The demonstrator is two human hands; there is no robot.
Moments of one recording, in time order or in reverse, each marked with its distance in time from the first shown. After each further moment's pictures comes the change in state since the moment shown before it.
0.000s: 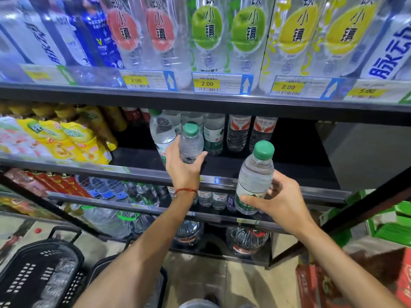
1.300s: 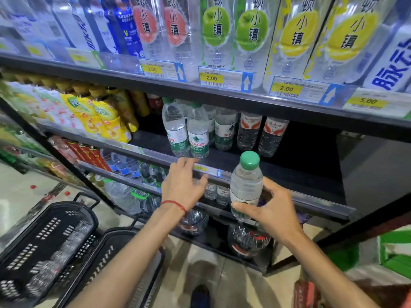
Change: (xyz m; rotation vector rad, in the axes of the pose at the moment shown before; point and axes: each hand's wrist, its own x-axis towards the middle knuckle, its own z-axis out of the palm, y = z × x) left_hand -0.060 0.057 -0.055 0.743 -0.407 -0.010; right_hand -0.005 0.017 -0.013 -0.131 -0.119 -0.073
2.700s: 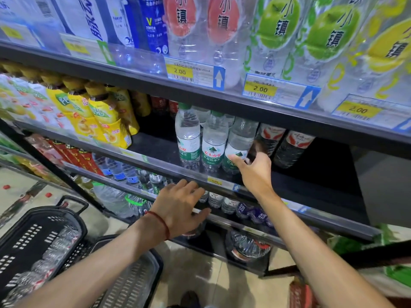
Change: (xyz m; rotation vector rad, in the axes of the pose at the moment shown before) left_hand 0.024 -0.097 -0.001 0.371 -0.096 0.563; right_hand 0.154 0.009 0.091 -0.061 0.225 0.192
